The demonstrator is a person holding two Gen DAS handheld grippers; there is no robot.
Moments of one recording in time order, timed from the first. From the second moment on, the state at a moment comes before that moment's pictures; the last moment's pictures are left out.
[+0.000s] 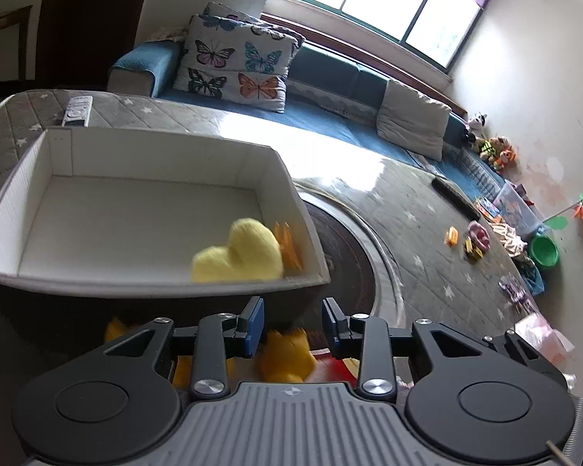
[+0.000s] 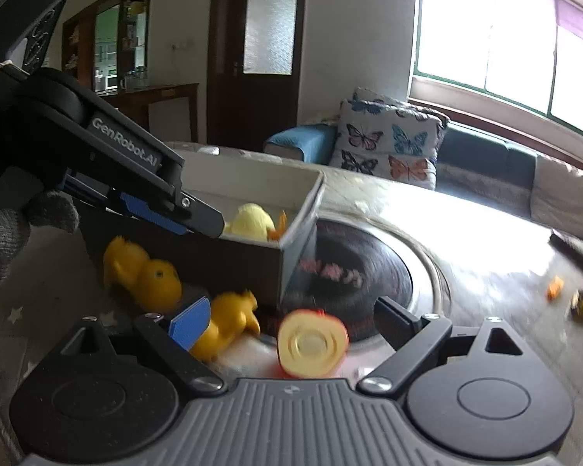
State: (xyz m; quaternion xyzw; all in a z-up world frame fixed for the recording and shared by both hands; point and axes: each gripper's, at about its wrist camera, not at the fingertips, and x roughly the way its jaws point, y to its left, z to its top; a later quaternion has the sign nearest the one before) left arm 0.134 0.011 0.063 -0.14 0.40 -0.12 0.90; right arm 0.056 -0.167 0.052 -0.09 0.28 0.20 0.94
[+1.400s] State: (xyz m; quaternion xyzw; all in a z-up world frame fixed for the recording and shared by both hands) left arm 0.139 -0.089 0.008 -0.15 0.48 -0.19 0.84; right arm 0.033 -0.211 0.004 -0.02 0.34 0.14 0.93
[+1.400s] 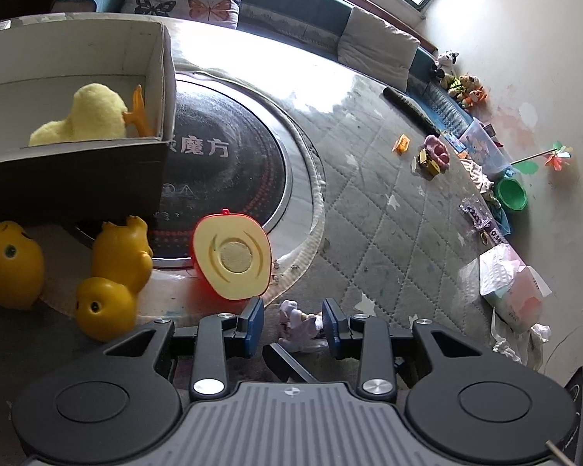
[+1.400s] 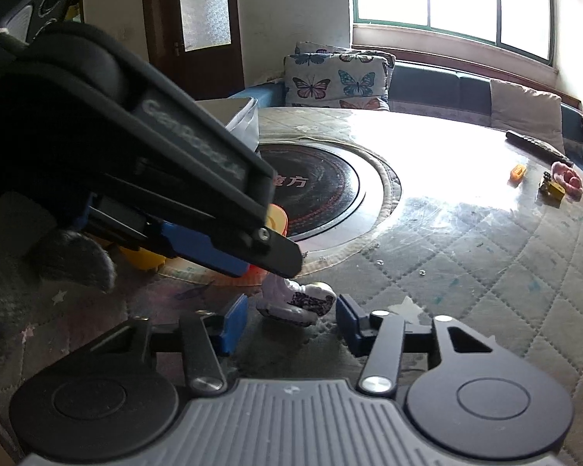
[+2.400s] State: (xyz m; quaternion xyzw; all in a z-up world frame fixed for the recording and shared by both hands) left arm 0.128 -0.054 0.036 -0.18 0.44 -0.19 0.86; right arm 0.035 -0.189 0.034 -0.03 0.30 0.17 0.94
